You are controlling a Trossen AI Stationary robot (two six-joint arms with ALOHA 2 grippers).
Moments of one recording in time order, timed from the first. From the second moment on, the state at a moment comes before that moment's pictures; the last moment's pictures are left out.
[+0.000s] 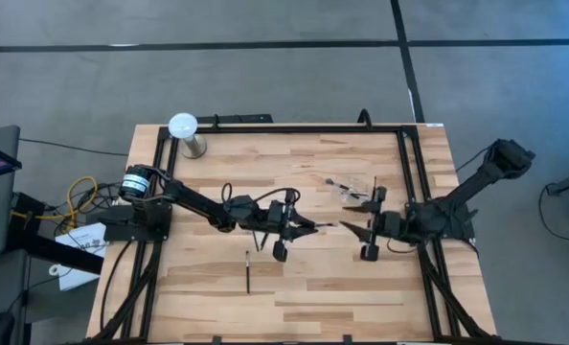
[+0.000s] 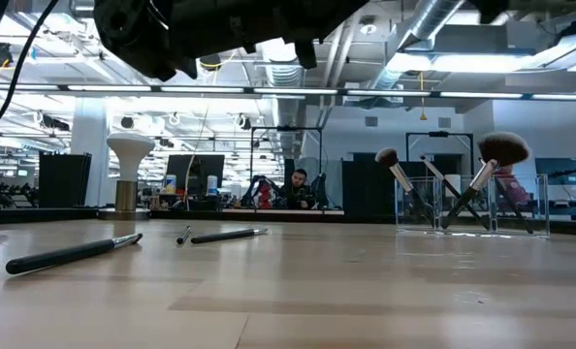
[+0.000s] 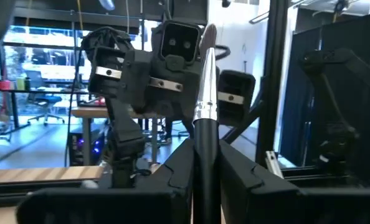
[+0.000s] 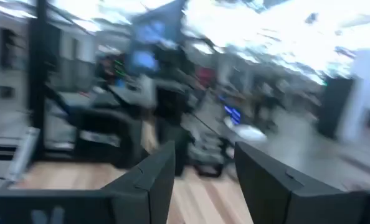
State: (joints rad) left arm -0.19 1.88 0.91 1.20 0.03 0.00; right arm 0.61 1.07 0.37 0.95 0.74 -0.37
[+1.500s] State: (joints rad) left arm -0.20 1.88 0.91 1.15 0.01 -0.01; right arm 0.41 1.30 0.47 1.05 0.27 -0.25
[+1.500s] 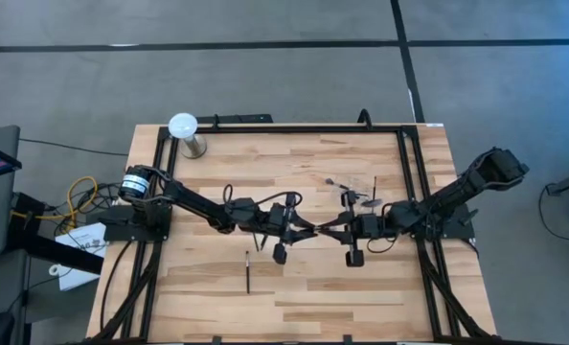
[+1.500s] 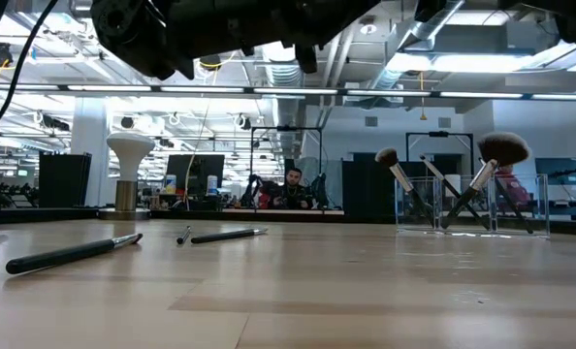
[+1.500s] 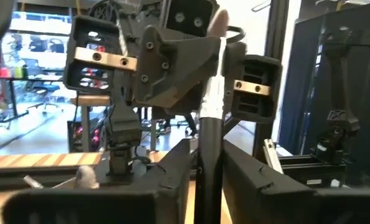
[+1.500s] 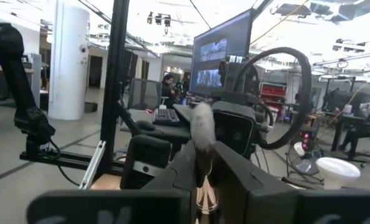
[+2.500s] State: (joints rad) left arm -0.19 1.88 0.91 1.03 -0.36 0.05; right arm 0.39 0.81 0.47 -0.39 1.05 0.55
